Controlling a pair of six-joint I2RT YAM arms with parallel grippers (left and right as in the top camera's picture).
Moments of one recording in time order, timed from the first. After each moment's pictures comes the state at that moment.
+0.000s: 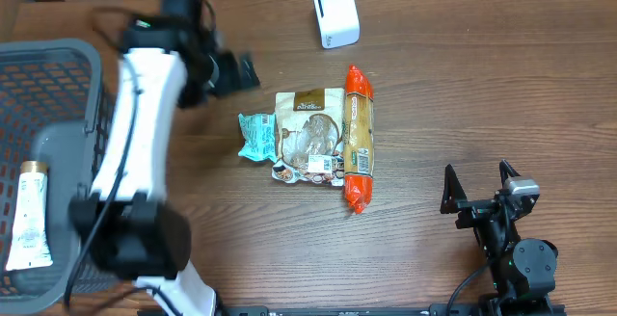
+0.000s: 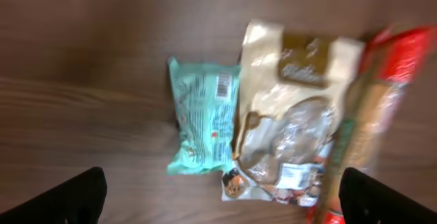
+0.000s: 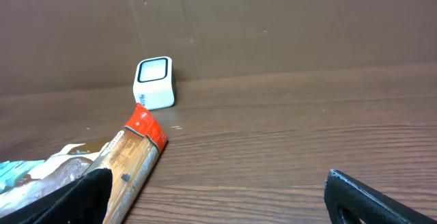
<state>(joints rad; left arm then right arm) -0.02 1.85 1.91 -1.32 0.18 -0.28 0.11 0.06 0.02 -0.03 -0.03 0.14</state>
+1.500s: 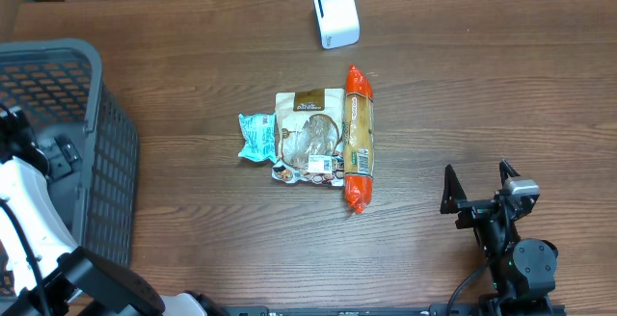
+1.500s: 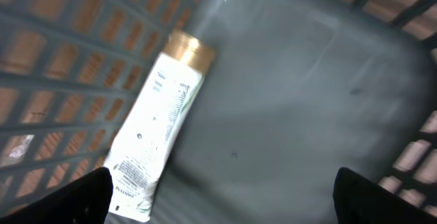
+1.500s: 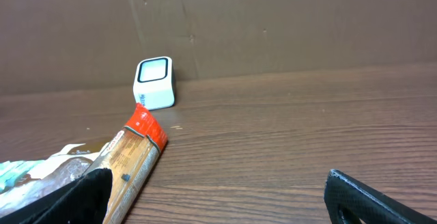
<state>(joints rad) 0.78 1.58 1.31 -0.80 -0.15 0.23 0.11 0.06 0.02 -0.03 -0.03 0.14</state>
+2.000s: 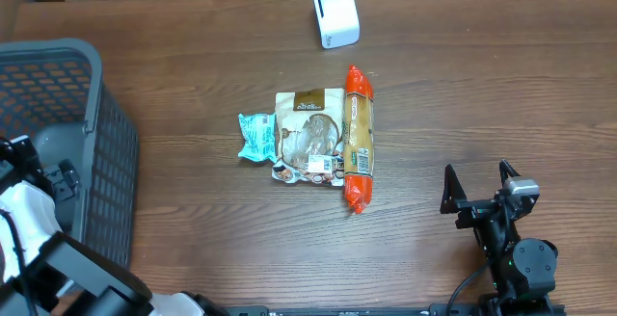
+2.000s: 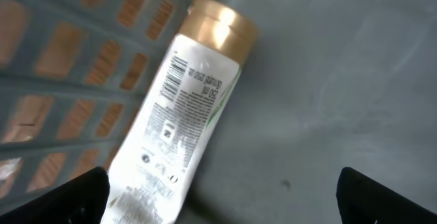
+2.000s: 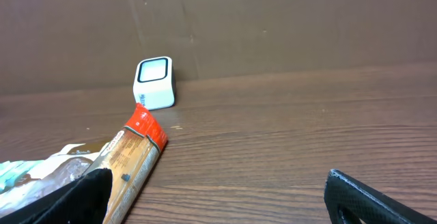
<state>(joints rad) 0.88 1.65 1.10 -0.48 -0.13 0.36 0.11 0.06 0.02 -0.03 -0.03 0.14</state>
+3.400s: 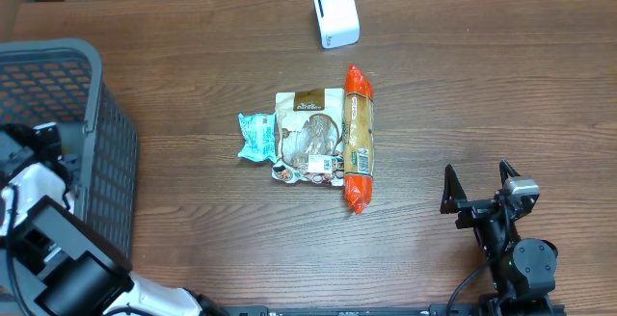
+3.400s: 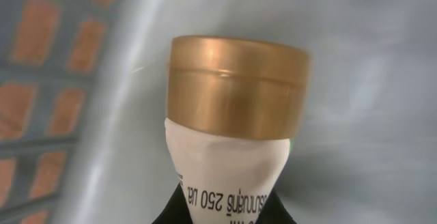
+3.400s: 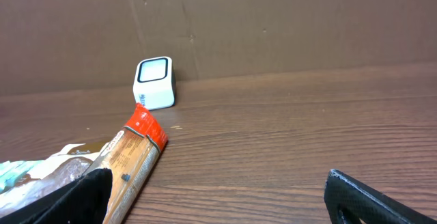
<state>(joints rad) 0.78 1.81 1.13 -0.34 -0.08 0.44 0.11 0.06 0.02 -0.03 -0.03 0.14</state>
